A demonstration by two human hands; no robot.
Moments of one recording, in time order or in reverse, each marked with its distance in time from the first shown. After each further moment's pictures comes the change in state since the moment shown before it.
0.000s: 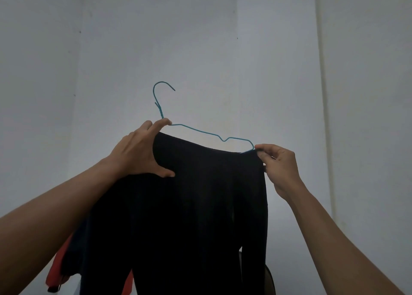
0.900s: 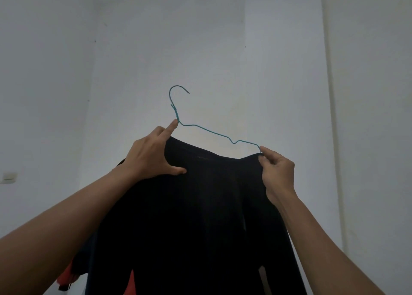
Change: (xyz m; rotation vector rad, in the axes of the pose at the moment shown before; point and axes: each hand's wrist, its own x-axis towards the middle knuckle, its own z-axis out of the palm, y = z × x) left_hand -0.006 0.009 -0.009 0.085 0.064 -0.047; right_hand -0.017 -0.010 0.027 0.090 0.146 0.008
